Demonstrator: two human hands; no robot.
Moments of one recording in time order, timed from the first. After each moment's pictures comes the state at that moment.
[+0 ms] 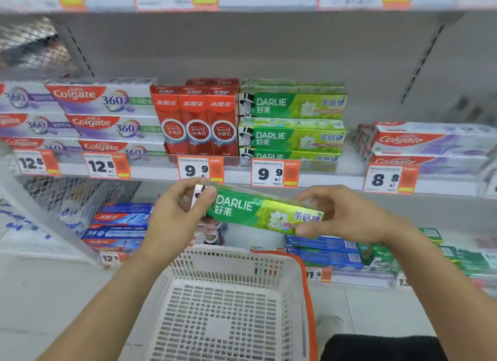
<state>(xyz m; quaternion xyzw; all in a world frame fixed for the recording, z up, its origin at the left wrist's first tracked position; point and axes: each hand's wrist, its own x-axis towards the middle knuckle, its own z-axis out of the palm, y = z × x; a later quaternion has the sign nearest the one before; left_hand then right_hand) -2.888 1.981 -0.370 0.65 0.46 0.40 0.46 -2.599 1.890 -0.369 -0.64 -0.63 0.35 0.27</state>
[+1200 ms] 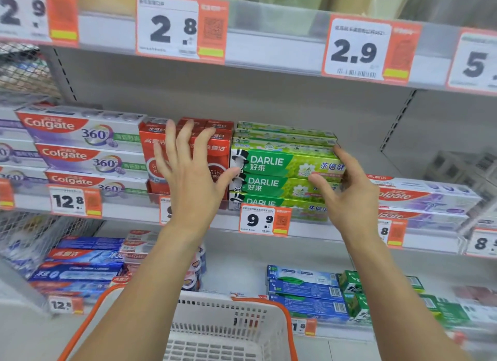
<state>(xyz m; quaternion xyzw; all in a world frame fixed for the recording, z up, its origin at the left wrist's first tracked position) -2.801 2.090 -0.345 0.75 0.45 0.49 -0.02 -2.573 1.967 -0.342 -0.70 -0.47 -0.05 0.53</state>
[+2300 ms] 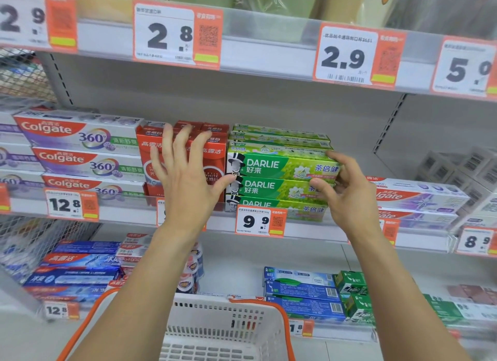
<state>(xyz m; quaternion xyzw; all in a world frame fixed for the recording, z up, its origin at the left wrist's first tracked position) -2.805 2.091 -0.344 0.76 0.44 0.48 -0.02 -2.555 1.961 -0.344 -0.68 -0.49 0.06 0.54</state>
